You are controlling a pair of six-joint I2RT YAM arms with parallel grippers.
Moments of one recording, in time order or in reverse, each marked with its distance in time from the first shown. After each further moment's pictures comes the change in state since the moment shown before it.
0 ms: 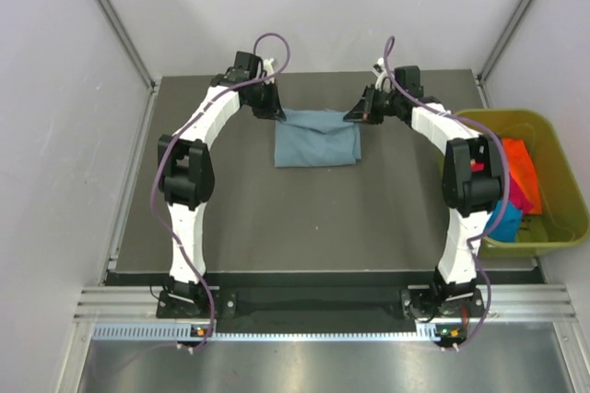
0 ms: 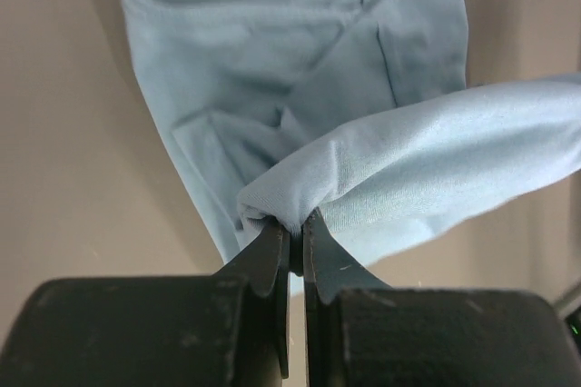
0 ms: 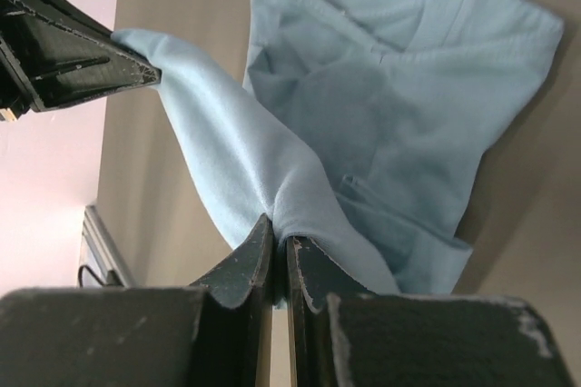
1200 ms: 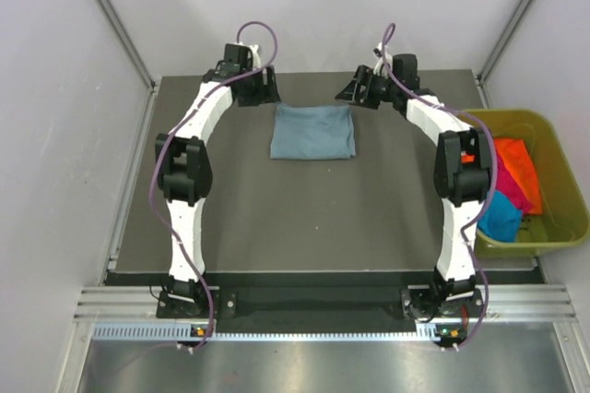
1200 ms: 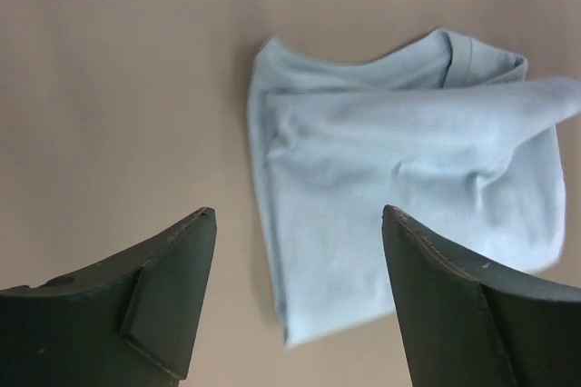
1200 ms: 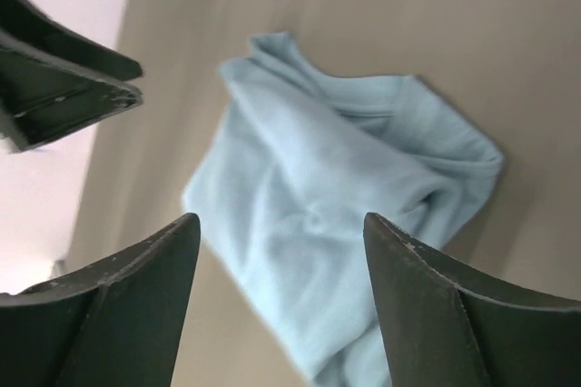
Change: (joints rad) left arm 0.036 0.097 0.145 0.094 -0.197 -0.002; right arm -0.004 0.182 0.220 0.111 0.056 0.012
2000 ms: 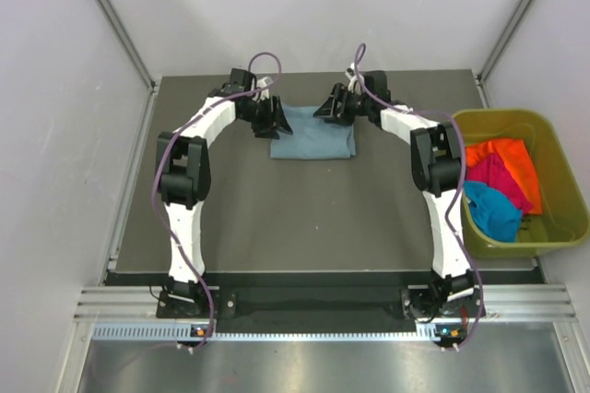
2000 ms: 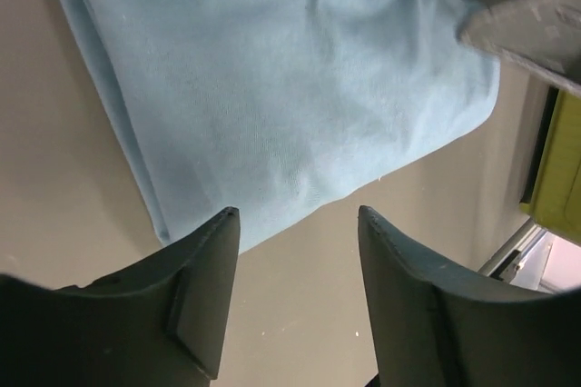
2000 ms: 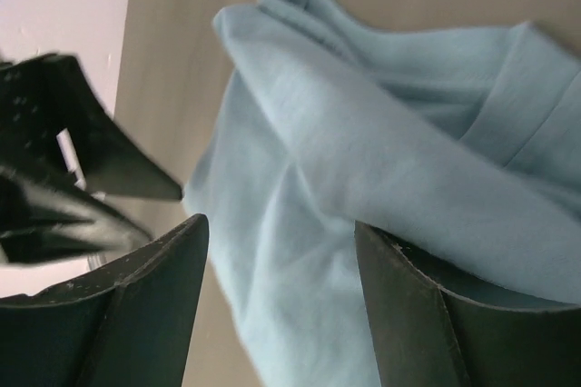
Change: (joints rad) left arm 0.006 -0.081 -0.307 0.014 0.373 -0.105; right arm 0.100 0.163 0.032 0.104 -0.068 0.129
